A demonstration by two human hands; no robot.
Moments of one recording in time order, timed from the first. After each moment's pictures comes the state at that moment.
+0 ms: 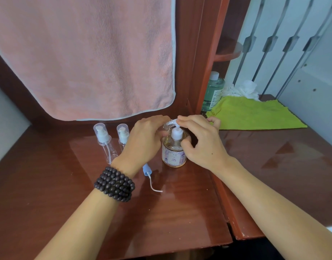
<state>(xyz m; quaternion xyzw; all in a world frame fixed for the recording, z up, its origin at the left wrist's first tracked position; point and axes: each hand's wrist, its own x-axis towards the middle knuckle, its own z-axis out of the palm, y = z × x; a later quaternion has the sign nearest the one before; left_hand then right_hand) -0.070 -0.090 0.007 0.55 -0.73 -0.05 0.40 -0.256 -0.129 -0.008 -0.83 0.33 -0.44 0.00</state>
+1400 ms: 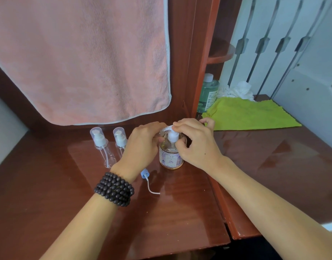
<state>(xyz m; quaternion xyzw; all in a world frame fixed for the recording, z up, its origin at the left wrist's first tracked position) -0.073 -0.089 -0.005 0.55 -0.73 -0.03 0.39 -0.253 -0.132 -0.012 -0.83 0.34 -0.45 -0.01</state>
